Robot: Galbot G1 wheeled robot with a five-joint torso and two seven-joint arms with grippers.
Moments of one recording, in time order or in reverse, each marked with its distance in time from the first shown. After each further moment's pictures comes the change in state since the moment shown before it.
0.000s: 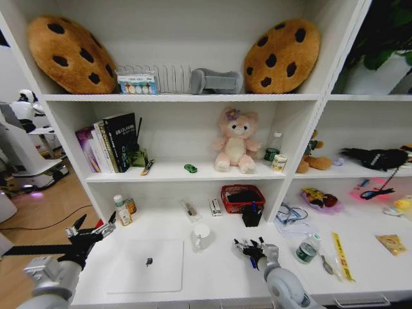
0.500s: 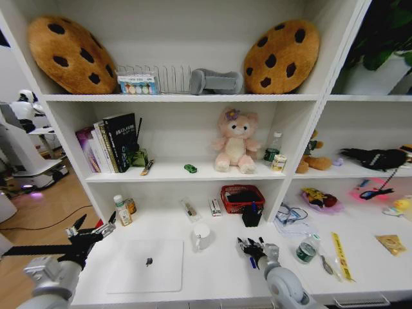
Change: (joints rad) left arm 0.000 0.000 0.000 0.000 0.000 0.000 0.000; right arm 0.005 -0.003 0.002 -0.026 0.002 0.010 -0.016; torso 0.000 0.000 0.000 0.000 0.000
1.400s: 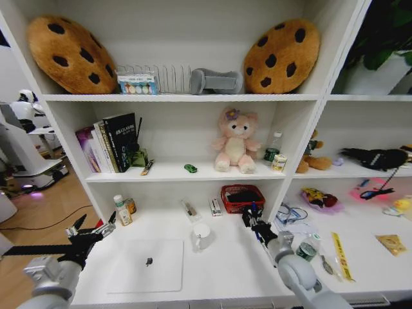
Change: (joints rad) left arm 0.000 0.000 0.000 0.000 0.000 0.000 0.000; right arm 0.135 -0.027 0.131 -0.058 -0.232 0.398 -0.249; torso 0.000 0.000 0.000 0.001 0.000
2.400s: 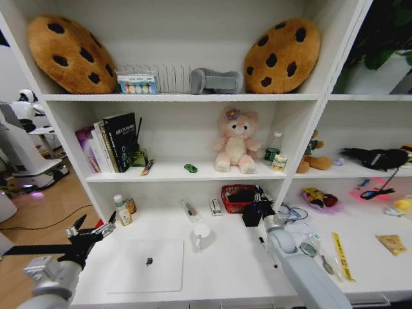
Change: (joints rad) left arm 0.000 0.000 0.000 0.000 0.000 0.000 0.000; right arm 0.298 0.086 -0.137 -0.409 -0.041 0.298 0.040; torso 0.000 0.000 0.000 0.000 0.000
